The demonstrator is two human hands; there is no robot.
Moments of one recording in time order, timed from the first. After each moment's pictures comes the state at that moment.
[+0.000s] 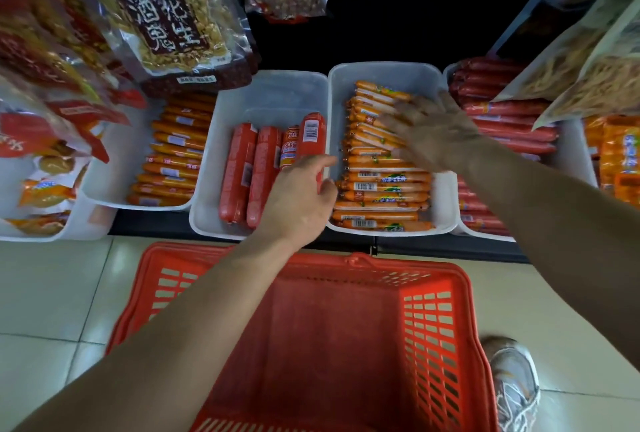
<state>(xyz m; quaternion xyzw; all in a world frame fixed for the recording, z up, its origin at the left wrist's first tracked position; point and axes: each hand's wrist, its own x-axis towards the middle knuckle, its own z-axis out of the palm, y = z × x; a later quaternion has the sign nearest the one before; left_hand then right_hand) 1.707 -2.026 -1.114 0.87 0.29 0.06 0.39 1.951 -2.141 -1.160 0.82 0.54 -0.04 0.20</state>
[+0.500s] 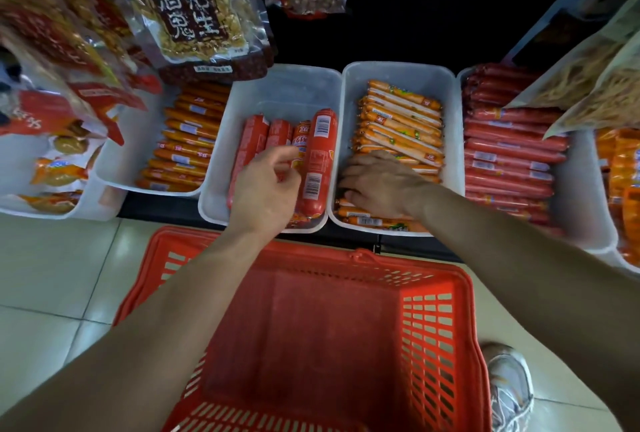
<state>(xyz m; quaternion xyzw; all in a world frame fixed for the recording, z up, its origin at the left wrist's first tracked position) 1.678 -2.001 -1.112 0.80 0.41 0.13 0.41 1.865 -2.112 -1.188 0.72 0.67 -0.15 0.04</state>
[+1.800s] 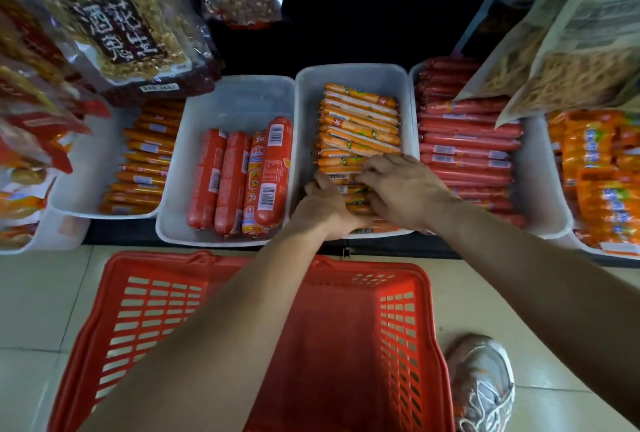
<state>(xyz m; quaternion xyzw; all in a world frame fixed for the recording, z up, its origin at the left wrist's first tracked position) 1.782 -2.079 -1.164 0.85 0.37 -0.25 0.29 1.896 -2.198 -1.174 0.80 0.58 -0.12 0.00</state>
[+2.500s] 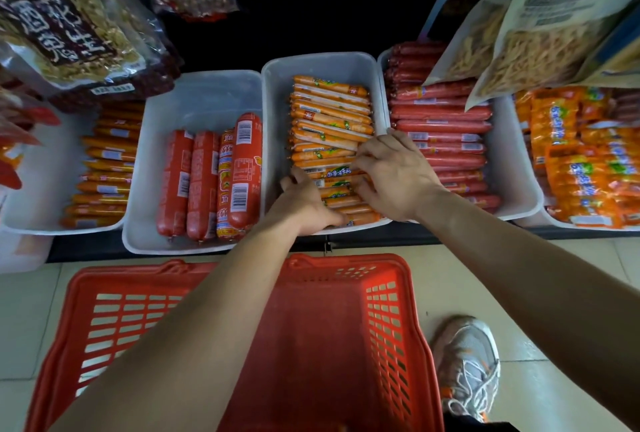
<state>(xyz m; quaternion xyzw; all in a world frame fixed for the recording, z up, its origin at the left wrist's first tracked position) 1.784 -2.075 -1.171 0.84 0.37 -0.24 0.33 1.901 -2.219 -1.180 0.85 0.52 -0.04 -0.05</state>
